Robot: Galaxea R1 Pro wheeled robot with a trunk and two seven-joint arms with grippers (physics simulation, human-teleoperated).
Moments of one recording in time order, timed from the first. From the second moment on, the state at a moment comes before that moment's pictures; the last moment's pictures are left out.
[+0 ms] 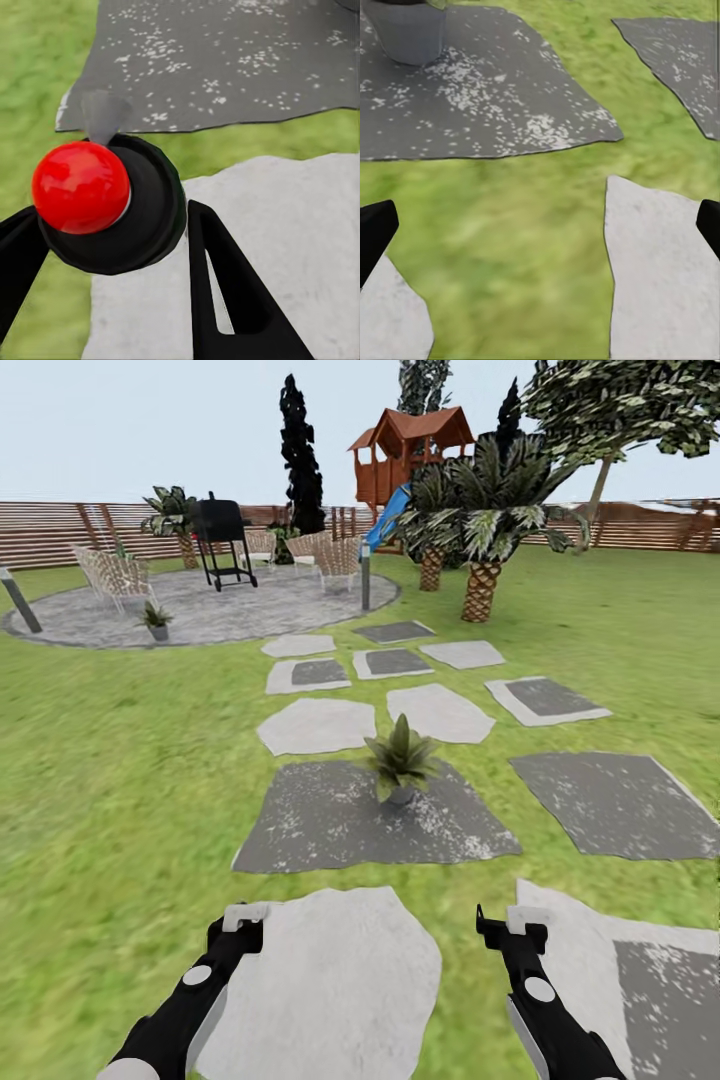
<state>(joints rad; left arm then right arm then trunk) -0.49 0.00 0.00 -0.58 -0.02 -0.10 0.00 -0.44 -0.02 -0.05 -0.63 0.07 -0.22 -0.19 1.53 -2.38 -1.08</state>
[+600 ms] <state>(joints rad) -0.49 0.00 0.00 -0.58 -0.02 -0.10 0.00 -0.44 -0.02 -0.05 -0.63 0.07 -0.22 -0.19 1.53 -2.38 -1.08</state>
